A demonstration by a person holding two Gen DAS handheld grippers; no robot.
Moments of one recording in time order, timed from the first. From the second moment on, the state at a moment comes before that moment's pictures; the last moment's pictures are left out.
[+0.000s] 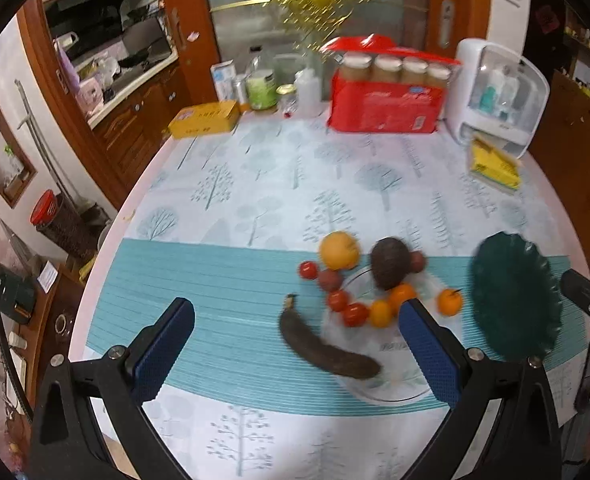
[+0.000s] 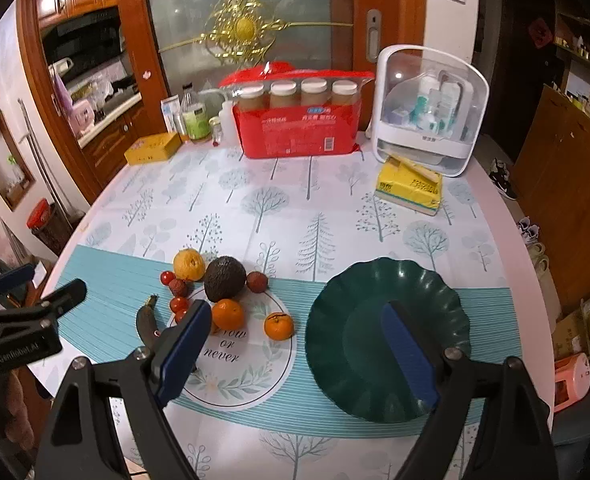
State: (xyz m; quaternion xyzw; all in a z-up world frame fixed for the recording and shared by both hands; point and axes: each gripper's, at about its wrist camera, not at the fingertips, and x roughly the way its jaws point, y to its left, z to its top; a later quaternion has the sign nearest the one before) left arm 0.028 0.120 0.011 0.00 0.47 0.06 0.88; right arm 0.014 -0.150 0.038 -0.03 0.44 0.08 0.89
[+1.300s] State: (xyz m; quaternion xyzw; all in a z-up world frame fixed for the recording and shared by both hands) left arm 0.078 0.146 -0.187 -0.21 0.64 0.09 0.73; right arm 0.125 -0.076 -0.148 -0.01 0.62 0.26 0.74
